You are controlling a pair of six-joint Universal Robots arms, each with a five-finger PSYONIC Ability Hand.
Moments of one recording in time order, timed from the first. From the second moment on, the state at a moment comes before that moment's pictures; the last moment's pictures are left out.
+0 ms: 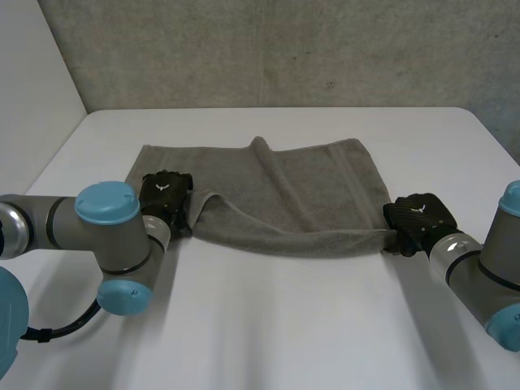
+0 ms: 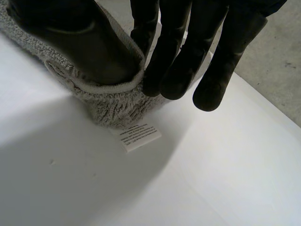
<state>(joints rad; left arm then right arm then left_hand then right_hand) 4.29 -2.37 -1.38 3.56 -1.68 3.31 1.76 -1.08 1.73 -0.28 1.36 2.65 0.56 0.55 0.55 0.57 0.53 1.33 1.34 1.34 1.34 1.18</state>
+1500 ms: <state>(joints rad) 4.34 -1.69 -1.64 3.68 -1.77 3.55 1.70 -1.57 1.52 0.01 1.31 2.72 1.46 1.51 1.54 1.51 1.48 1.33 1.34 1.34 1.34 1.18</state>
